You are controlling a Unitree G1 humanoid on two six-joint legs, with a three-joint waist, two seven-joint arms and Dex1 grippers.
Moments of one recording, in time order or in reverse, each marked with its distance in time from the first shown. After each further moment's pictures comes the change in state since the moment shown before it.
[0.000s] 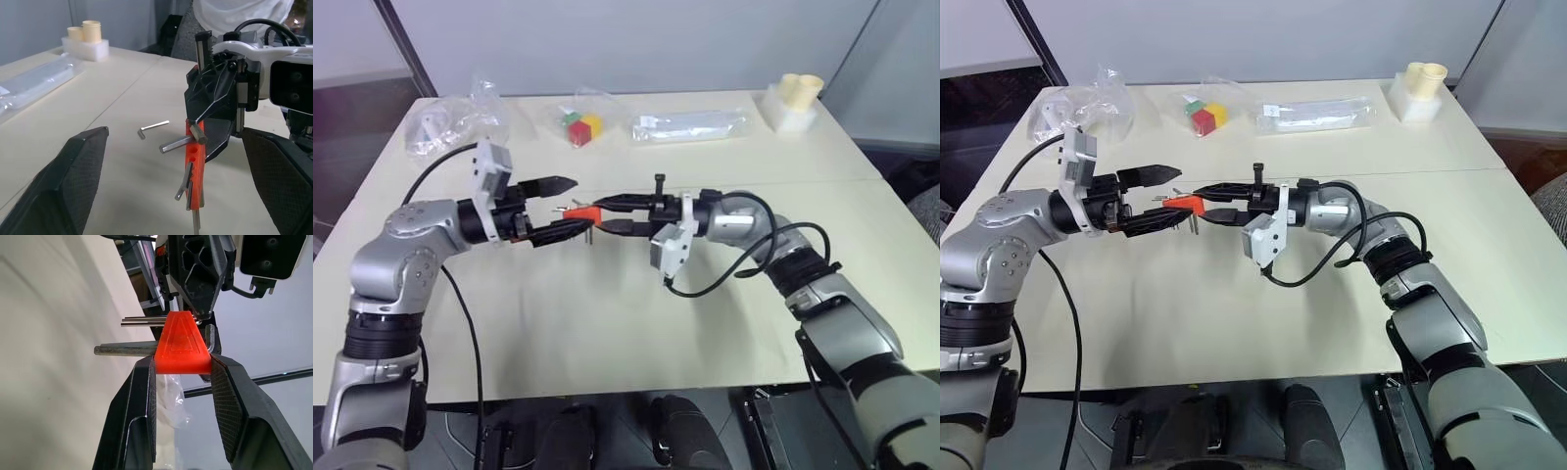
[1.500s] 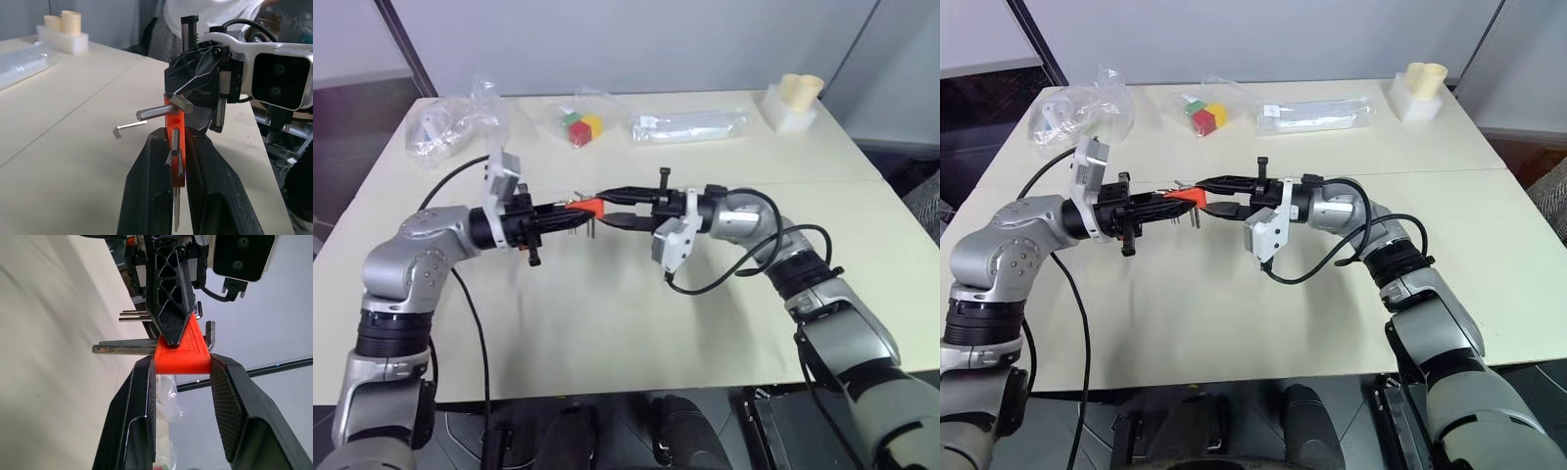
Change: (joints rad) left arm -0.007 -0.037 -0.010 0.021 -0.030 0.074 -0.031; right arm 0.024 0.014 -0.071 -0.053 0.007 0.044 0.039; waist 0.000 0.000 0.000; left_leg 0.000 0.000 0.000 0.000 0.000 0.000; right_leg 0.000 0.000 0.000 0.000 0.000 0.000
